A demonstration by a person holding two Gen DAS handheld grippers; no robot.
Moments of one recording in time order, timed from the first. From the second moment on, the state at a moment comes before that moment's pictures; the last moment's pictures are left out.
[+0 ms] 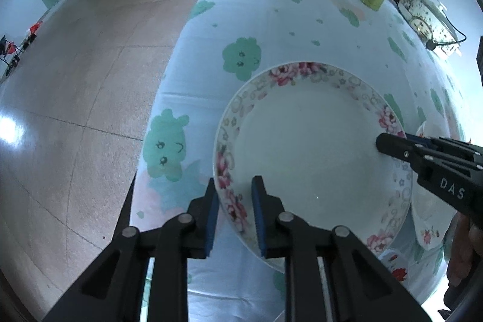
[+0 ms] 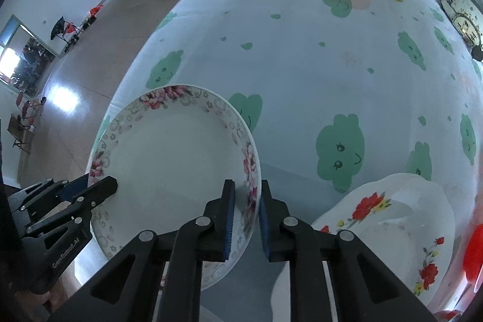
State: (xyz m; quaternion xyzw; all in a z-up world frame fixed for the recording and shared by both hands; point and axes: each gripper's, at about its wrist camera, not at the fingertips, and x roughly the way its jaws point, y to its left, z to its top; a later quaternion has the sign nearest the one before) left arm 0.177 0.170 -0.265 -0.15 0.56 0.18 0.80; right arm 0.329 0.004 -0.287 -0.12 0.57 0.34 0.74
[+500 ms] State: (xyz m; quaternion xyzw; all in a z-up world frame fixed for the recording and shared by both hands) left arm 0.170 0.160 -0.250 -0.15 0.55 0.18 0.80; right arm 0.320 -0.008 -0.266 -0.13 0.55 0.35 0.75
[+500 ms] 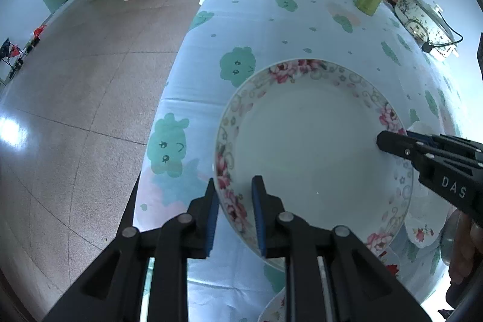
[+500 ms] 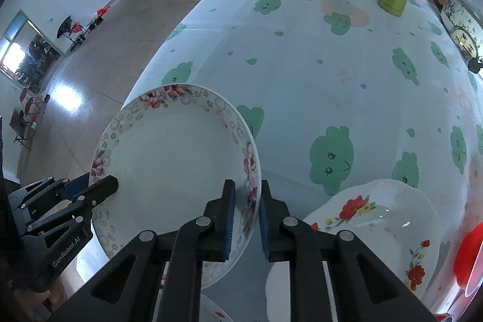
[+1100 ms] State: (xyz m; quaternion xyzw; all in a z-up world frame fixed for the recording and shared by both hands) left arm 0.156 0.137 -0.237 -0.15 0.54 0.19 0.81; right arm 0.308 -0.029 -0.255 -0.12 0.54 0.36 0.75
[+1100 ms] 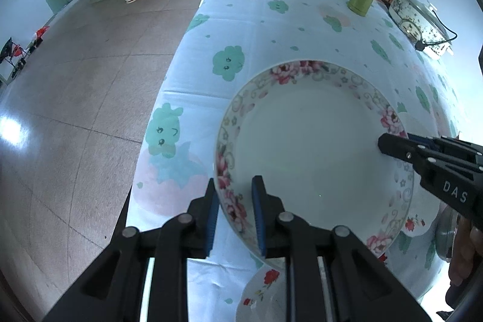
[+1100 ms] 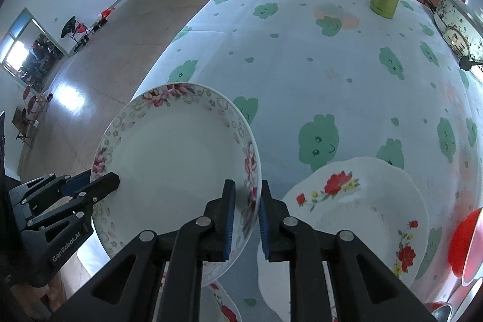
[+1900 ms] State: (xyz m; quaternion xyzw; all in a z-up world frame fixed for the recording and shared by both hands) left arm 0.123 0.111 -0.228 -0.15 0.53 0.21 0.80; right arm 0.274 -0.055 -0.249 -0.13 0.53 0.38 0.74
